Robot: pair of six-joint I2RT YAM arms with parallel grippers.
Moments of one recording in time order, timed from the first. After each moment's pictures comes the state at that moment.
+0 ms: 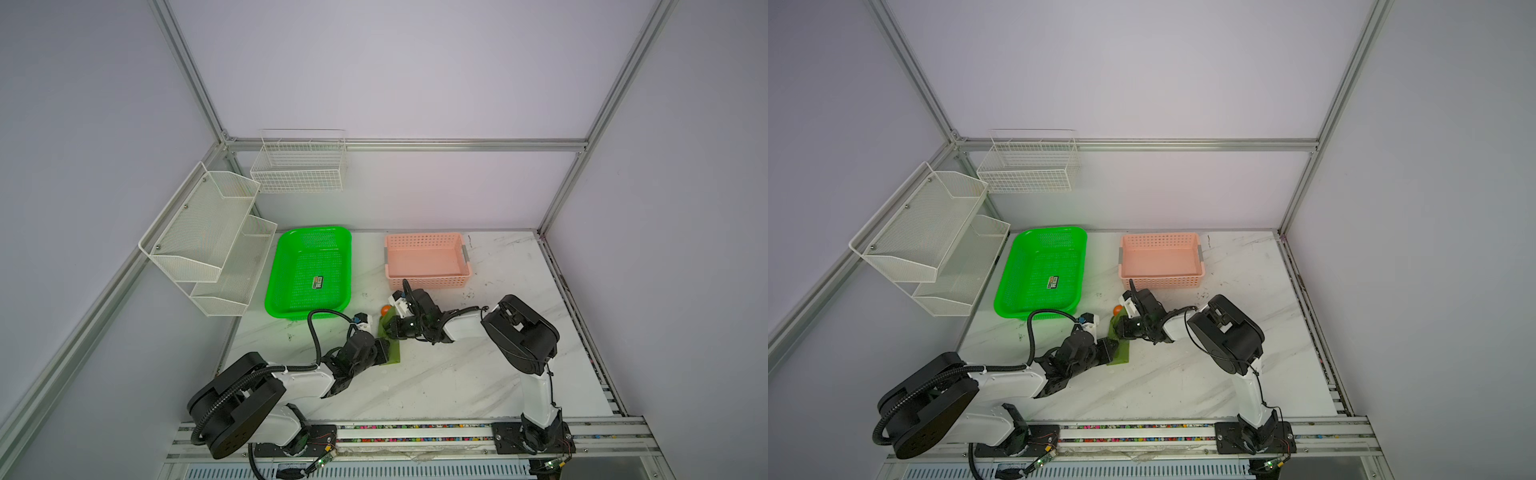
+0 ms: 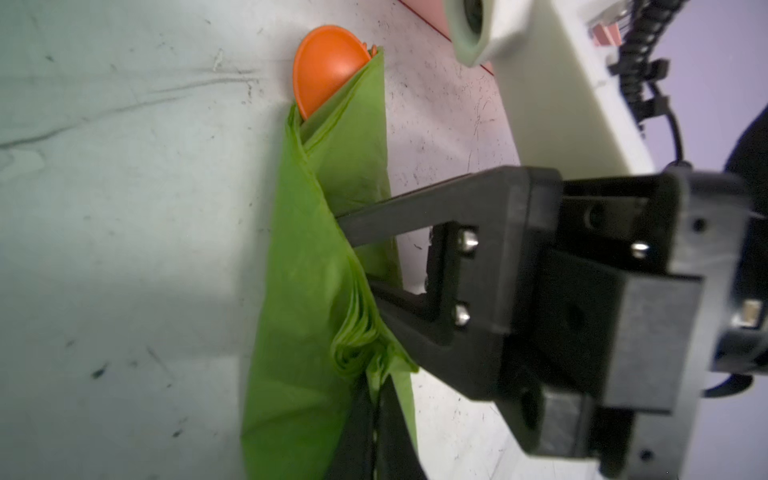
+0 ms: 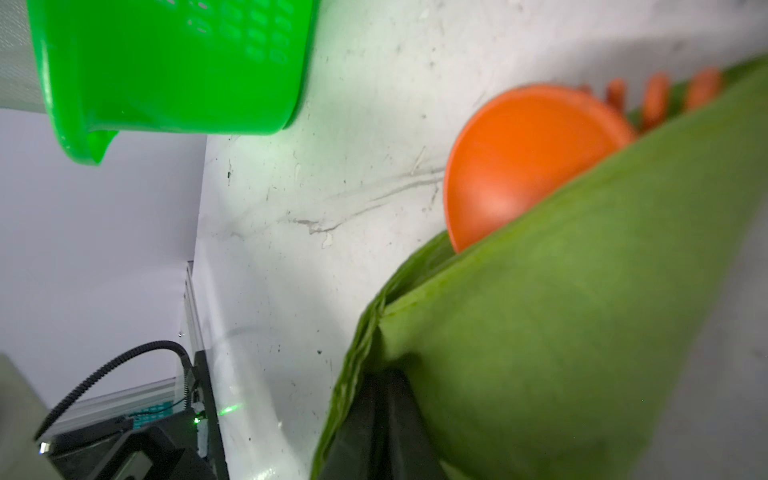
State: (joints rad) left arm -0.77 1.37 0.33 0.42 -0.06 -0.94; right arm 0.78 2.03 1.02 0.29 -0.52 0.74
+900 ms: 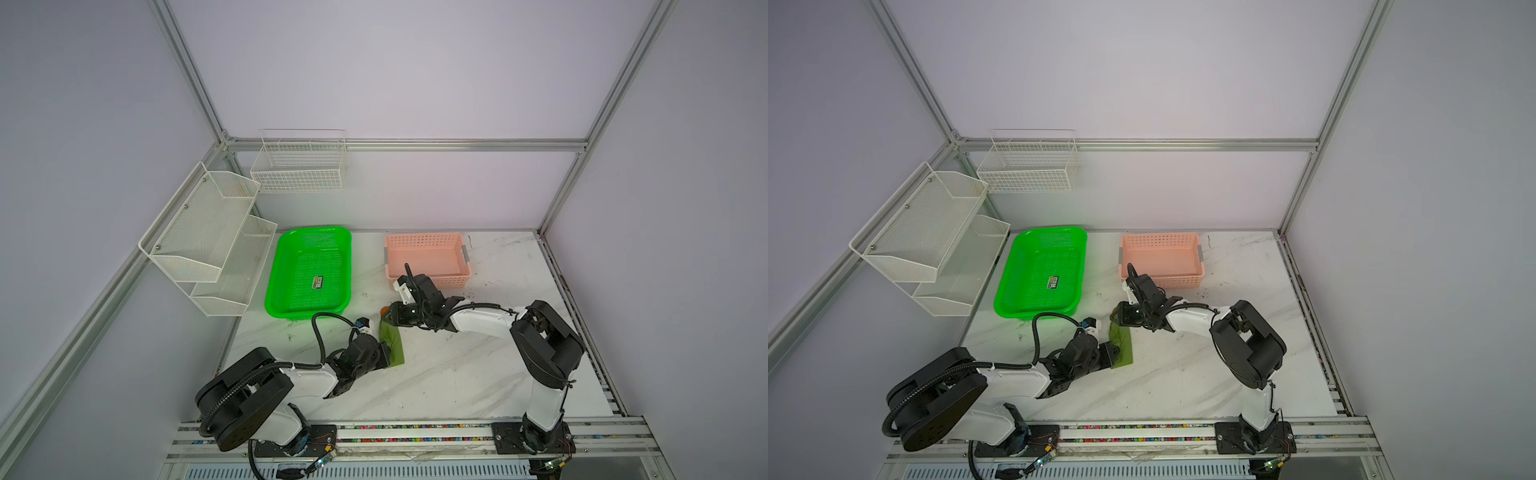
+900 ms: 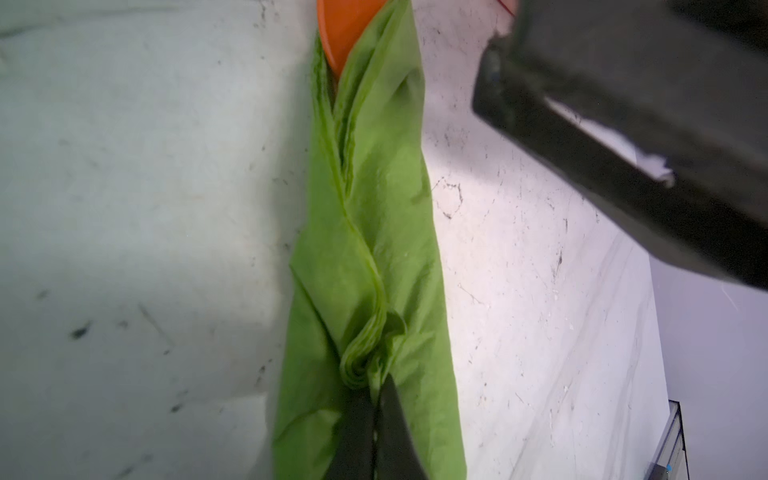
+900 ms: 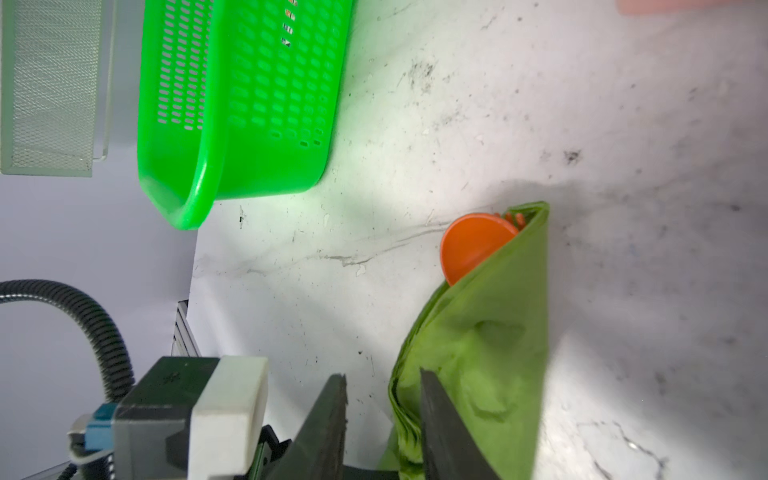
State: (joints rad) left arm -0.80 1.41 0.33 0.38 -0.06 -0.97; right arm 0.78 1.84 1.12 -0.03 -0.37 0.72
